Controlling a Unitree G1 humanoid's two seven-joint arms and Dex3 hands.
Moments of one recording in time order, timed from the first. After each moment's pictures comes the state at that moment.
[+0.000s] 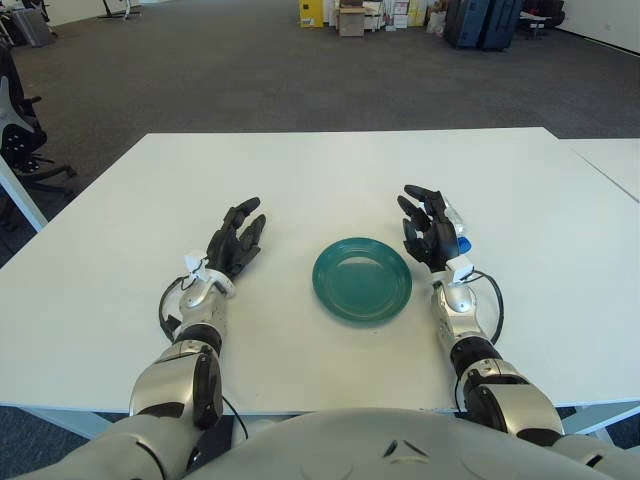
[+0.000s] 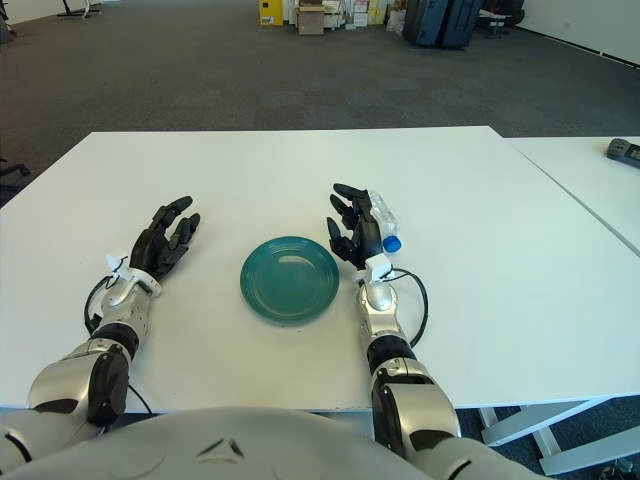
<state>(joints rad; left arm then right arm) -0.39 0.13 0.33 1.18 -0.26 -0.58 -0.57 -0.28 0.02 -0.07 0.89 -0.07 -0.92 -0.01</state>
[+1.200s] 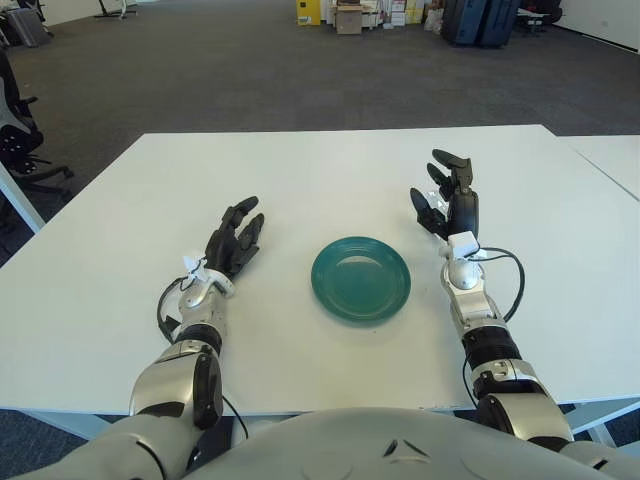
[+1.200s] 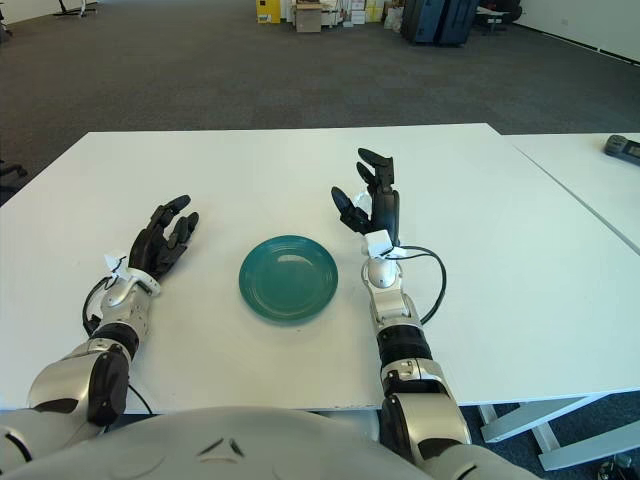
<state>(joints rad) -0.39 0.13 0.33 1.19 -0.27 -0.58 -0.57 -0.29 -0.06 -0.05 0.54 -0.32 -0.61 -0.37</state>
